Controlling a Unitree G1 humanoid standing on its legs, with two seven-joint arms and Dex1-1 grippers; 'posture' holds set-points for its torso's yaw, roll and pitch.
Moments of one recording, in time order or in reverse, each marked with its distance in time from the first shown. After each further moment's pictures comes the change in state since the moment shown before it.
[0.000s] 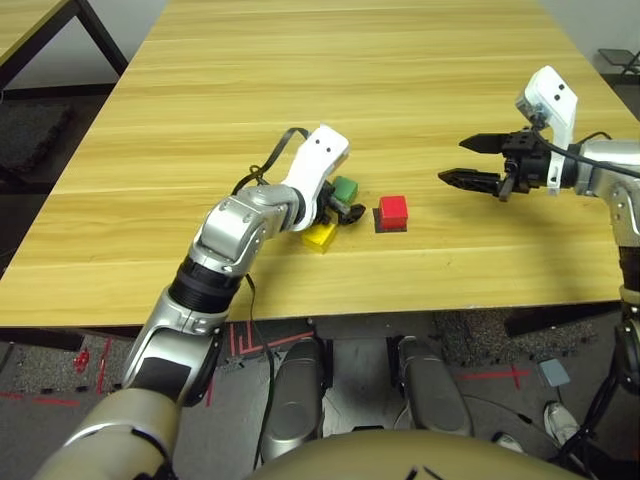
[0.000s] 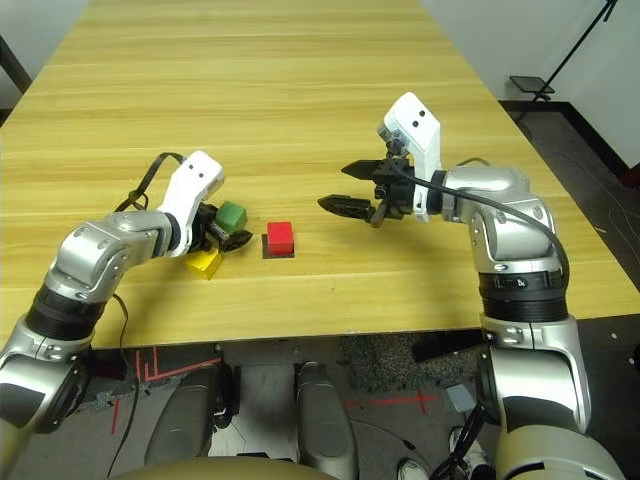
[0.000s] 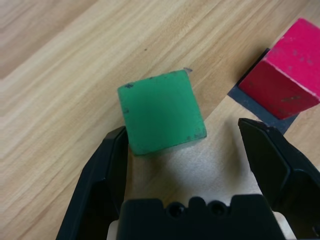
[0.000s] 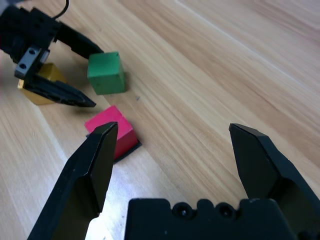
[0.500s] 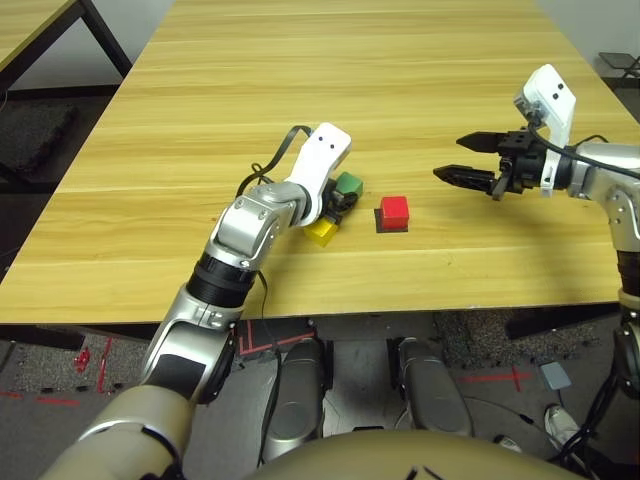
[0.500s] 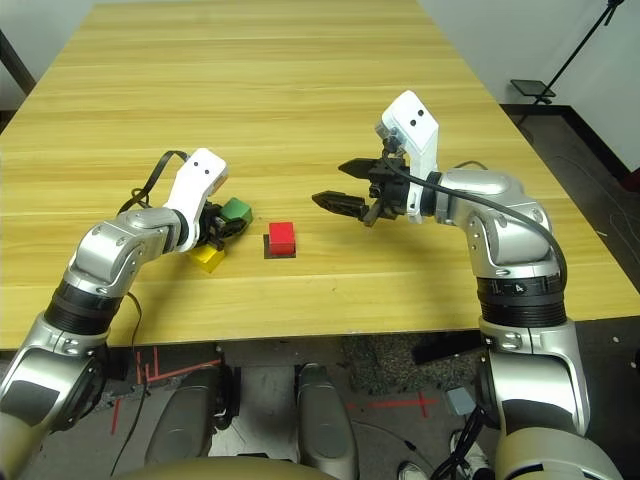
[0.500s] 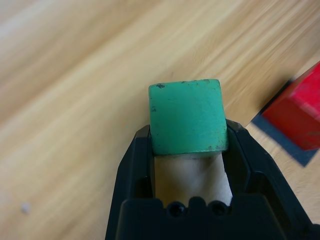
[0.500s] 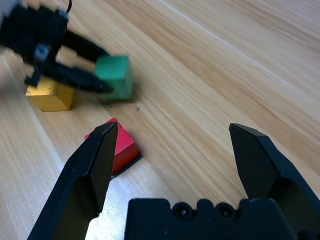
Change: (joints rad) left arm -0.092 -0.029 0.041 0.053 0.045 -0.039 -0.028; right arm -0.006 0.004 0.021 0.020 0.038 -0.013 -0.037
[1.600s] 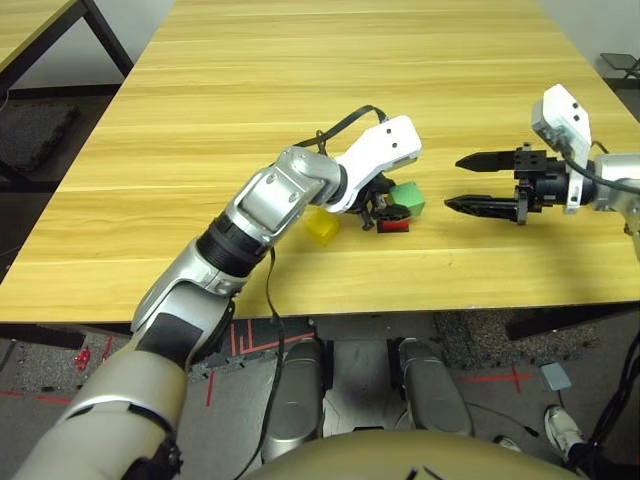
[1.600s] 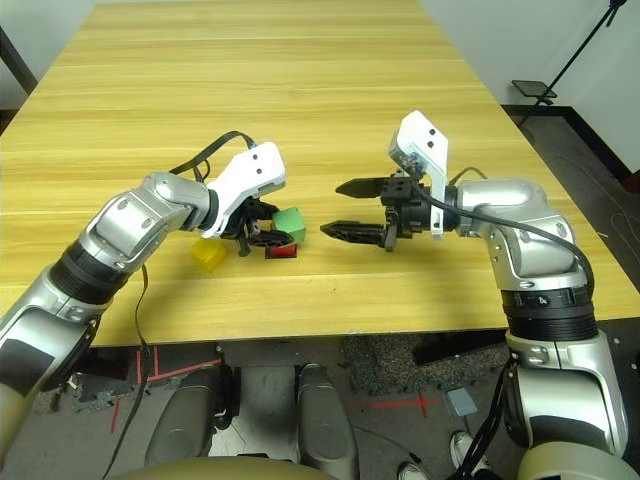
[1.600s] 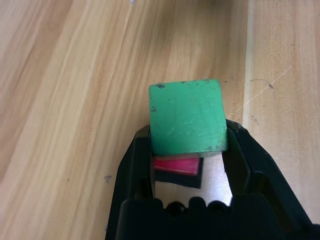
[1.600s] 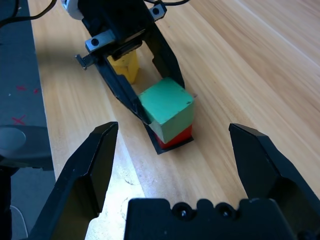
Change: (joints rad) left arm -0.175 0.019 -0.279 0.111 0.061 -0.242 -0.454; right arm 0.100 -0.119 0.006 -0.057 0.083 -0.119 0.244
